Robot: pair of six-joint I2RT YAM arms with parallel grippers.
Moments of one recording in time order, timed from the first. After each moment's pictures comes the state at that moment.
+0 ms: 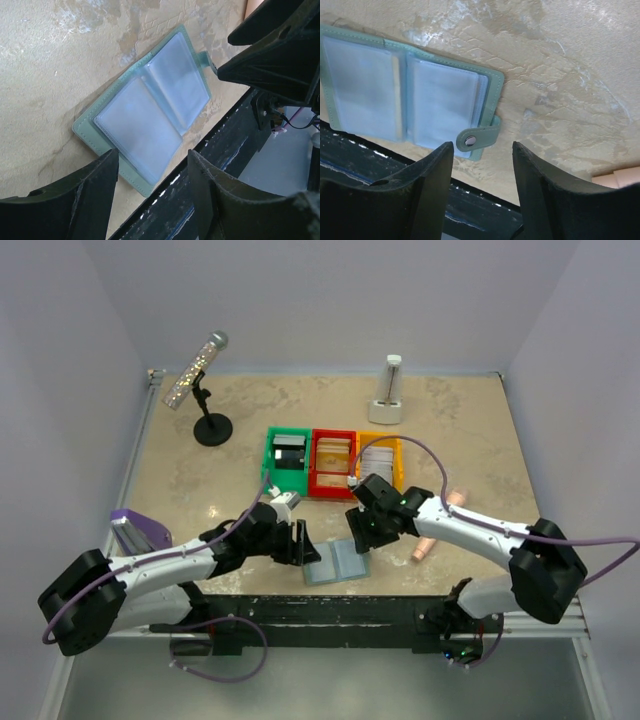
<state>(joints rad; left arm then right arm) -0.86 1.12 0.38 0.09 0.24 -0.76 0.81 1.36 0.82 -0.65 -0.03 0.46</state>
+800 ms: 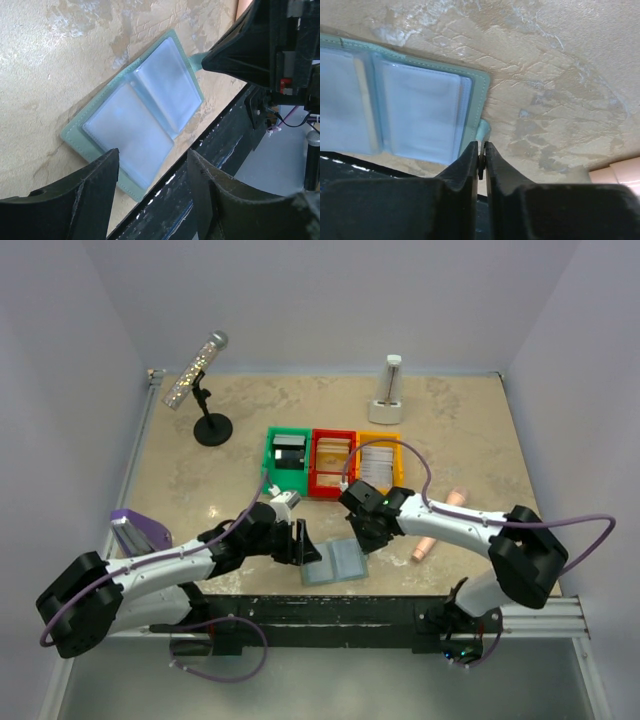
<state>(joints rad) -0.86 1.10 0.38 0.10 0.26 -0.75 0.89 1.49 0.89 -0.72 0.09 0.51</state>
